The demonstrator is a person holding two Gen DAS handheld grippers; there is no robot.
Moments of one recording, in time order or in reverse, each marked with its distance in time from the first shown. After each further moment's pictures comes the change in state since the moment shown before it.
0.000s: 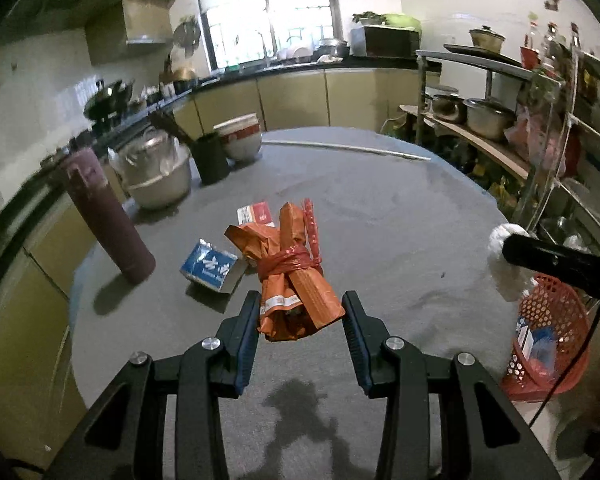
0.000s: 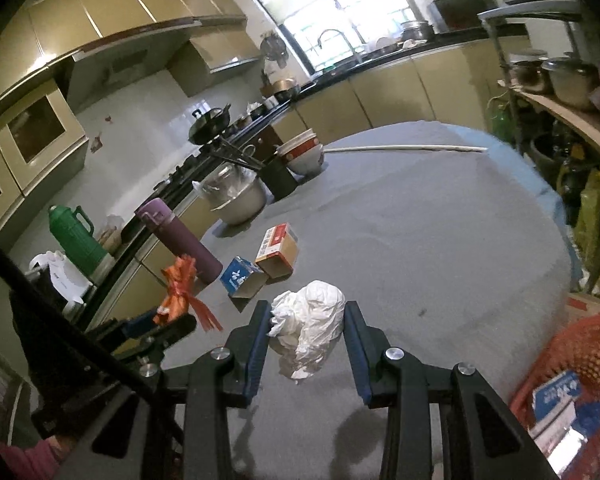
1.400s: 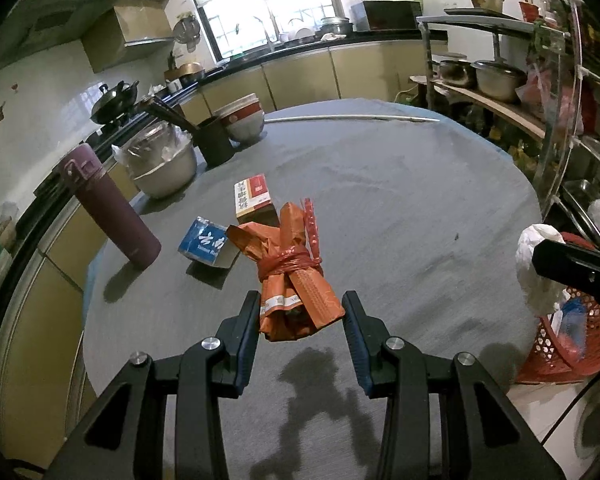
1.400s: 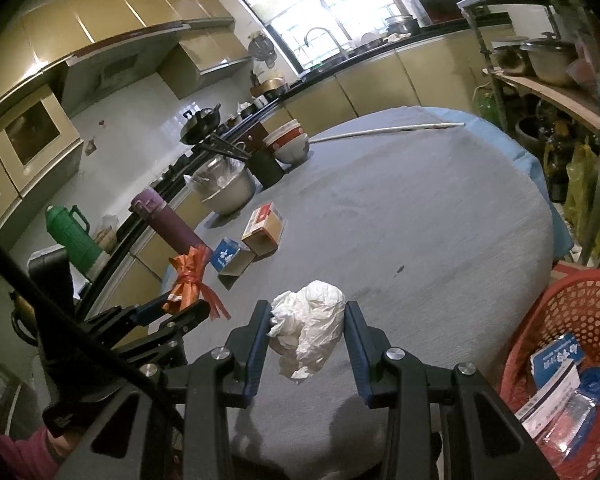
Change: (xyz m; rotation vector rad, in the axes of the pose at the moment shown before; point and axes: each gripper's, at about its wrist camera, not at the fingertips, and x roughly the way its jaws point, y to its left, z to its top) left arm 0.019 -0.033 -0.024 0.061 0.069 0.108; right arm 0.002 -0.016 -0.036 0.024 0.009 -0.007
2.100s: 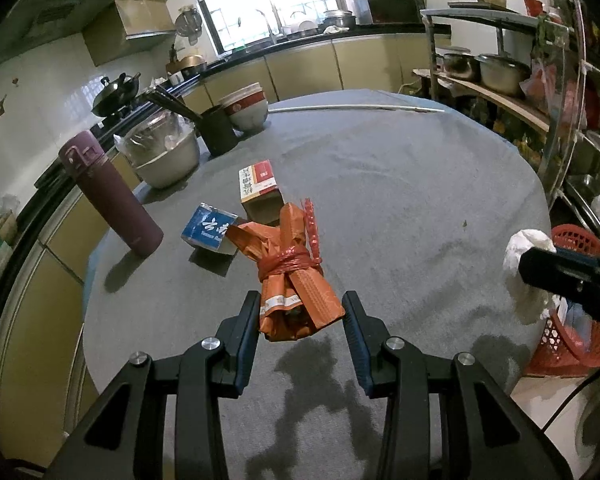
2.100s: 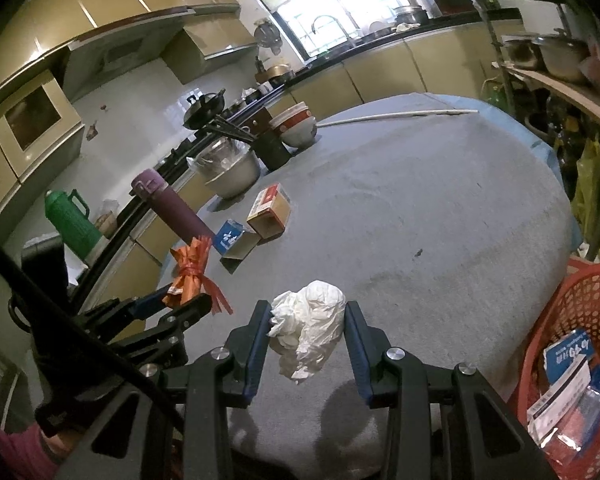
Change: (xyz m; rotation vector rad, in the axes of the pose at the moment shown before) left arm 0.005 0.002 -0.007 0.003 0.026 0.005; right arm 0.019 0.004 -0.009 -0.010 0.033 0.004
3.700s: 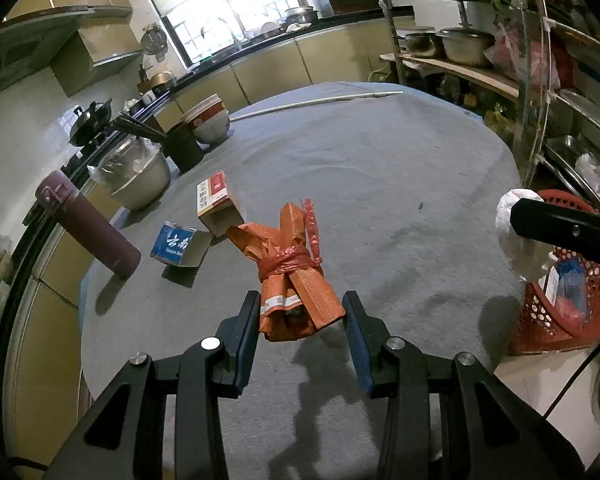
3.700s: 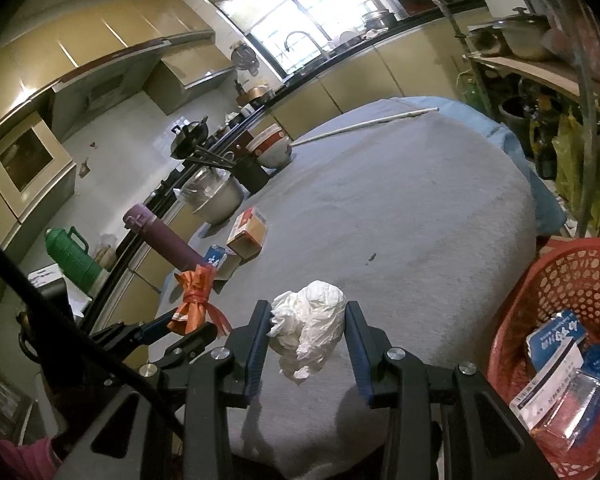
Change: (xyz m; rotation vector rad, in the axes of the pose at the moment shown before) left arm -0.004 -0.045 0.001 0.134 0.006 -0.017; right arm -0.031 -0.041 -0.005 0.108 -0.057 0.004
